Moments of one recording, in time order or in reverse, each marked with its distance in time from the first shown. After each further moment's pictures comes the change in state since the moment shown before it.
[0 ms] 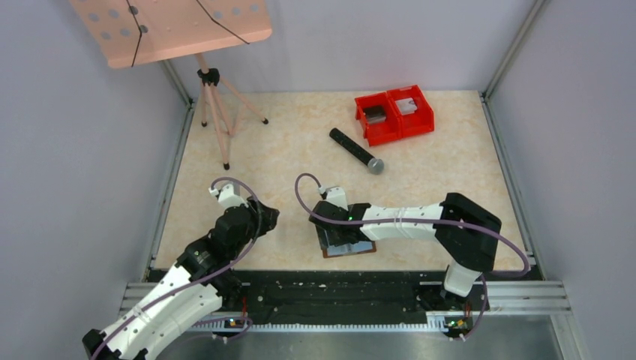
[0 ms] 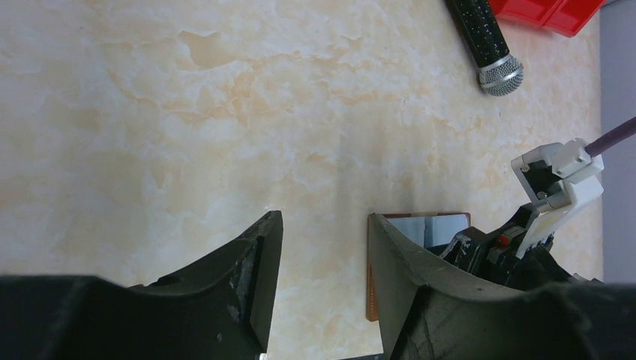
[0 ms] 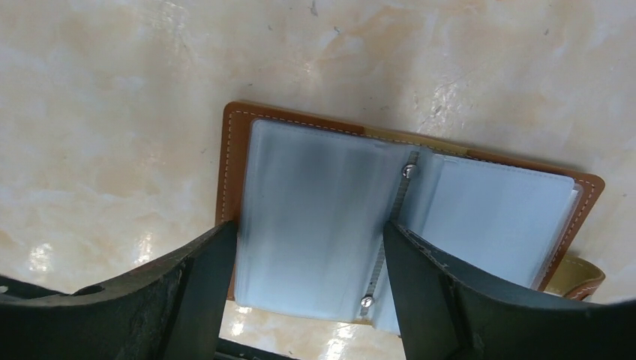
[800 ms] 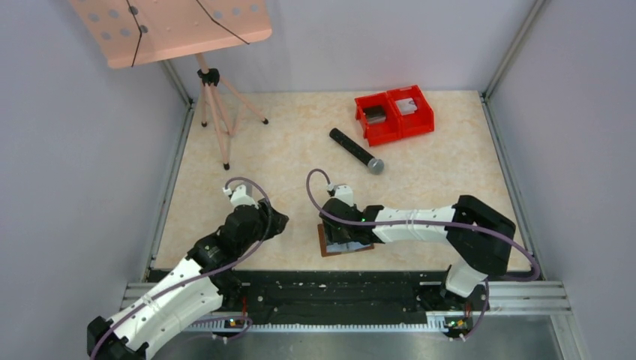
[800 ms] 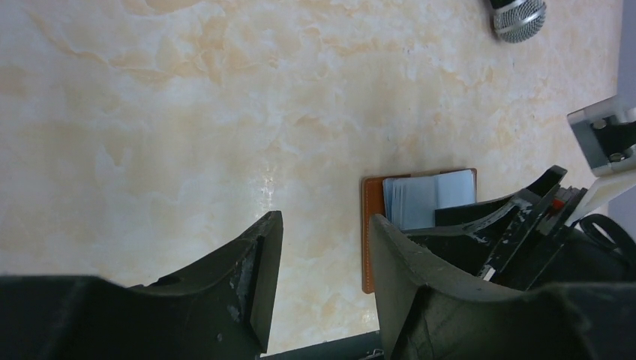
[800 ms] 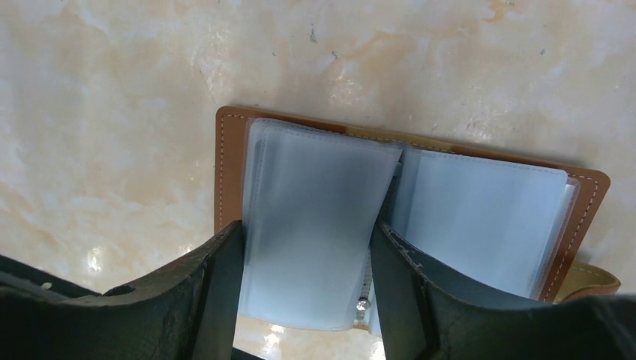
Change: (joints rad) left arm 0.000 0.066 -0.049 0.063 0.098 -0.014; right arm -0.032 -0.051 -0.097 0.139 -0.014 -0.006
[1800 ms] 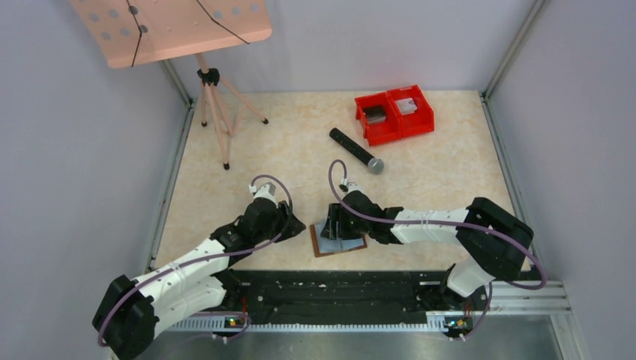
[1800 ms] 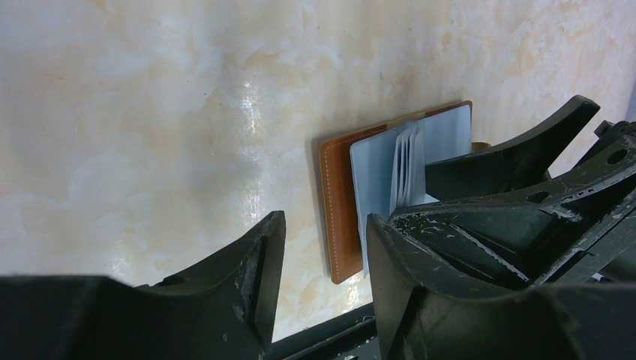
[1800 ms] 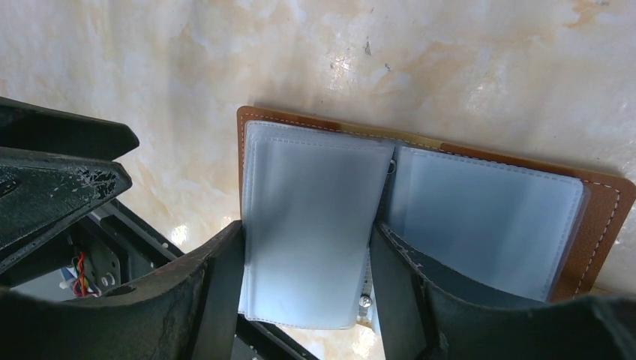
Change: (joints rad) left arm 0.000 0.339 -0.024 0.235 0.251 -0.016; right arm -0.146 -0.117 -0.240 0.394 -0.329 0.056
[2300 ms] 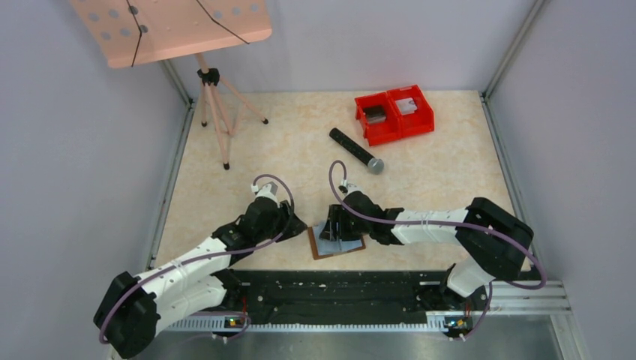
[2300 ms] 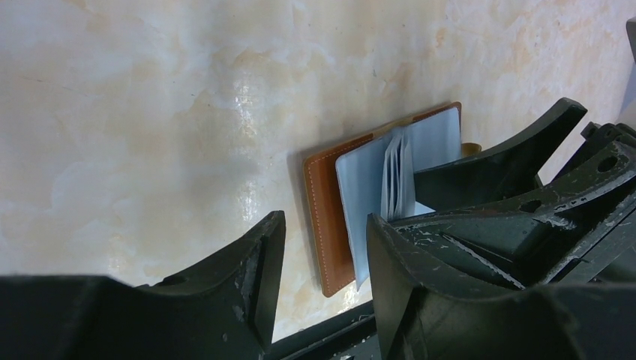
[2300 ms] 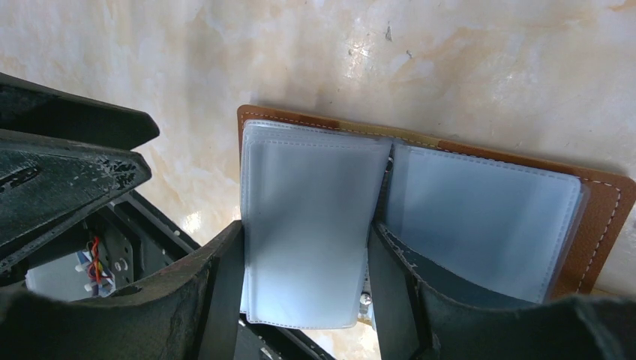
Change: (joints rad) left arm 0.000 0.023 0.002 0.027 0.009 0.000; right arm -0.002 0.000 -0.019 0.036 -0.045 0.008
